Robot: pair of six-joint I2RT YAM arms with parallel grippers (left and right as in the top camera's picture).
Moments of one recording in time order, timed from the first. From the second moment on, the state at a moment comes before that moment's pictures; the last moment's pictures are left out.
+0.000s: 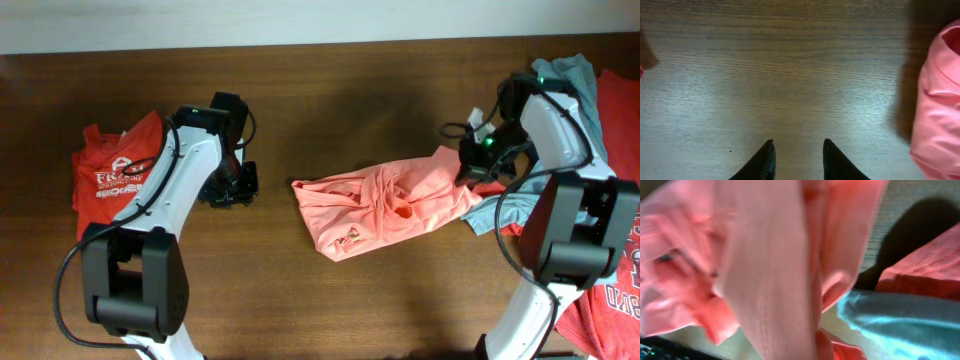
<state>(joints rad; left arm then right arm) -0.21 1.90 1.50 -1.25 0.03 -0.31 -0.16 2.08 1.70 -1.37 -0.31 -0.11</state>
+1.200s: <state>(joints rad) -0.21 1.90 1.50 -1.24 0.03 -0.31 0.77 2.06 1.74 -1.29 -0.02 -0.10</state>
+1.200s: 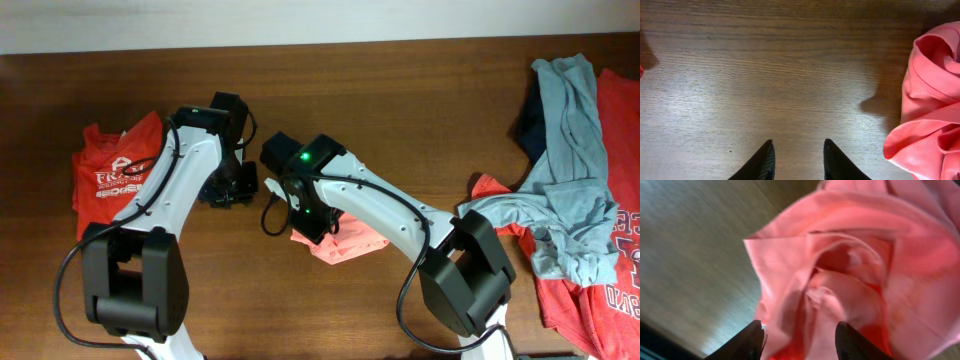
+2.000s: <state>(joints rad) -0.21 1.90 1.50 -1.24 0.03 -0.30 0.56 1.98 1.68 -1.25 0.05 0.03</state>
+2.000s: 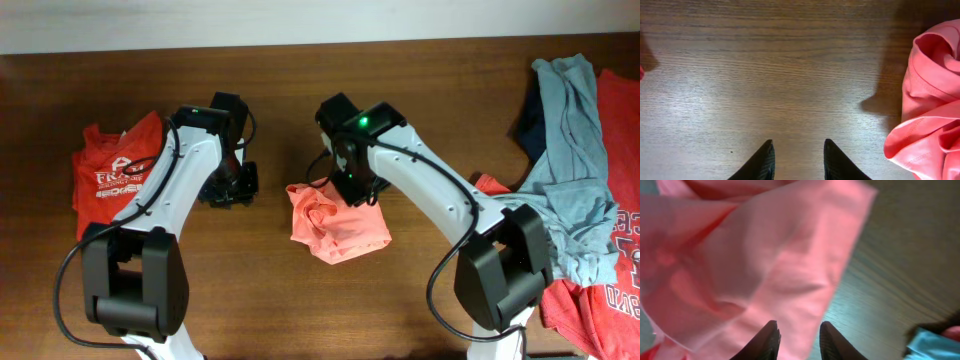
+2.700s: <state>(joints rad) -0.21 1.90 1.50 -1.24 0.03 -0.29 0.57 1.98 1.55 -0.86 -0.20 0.03</state>
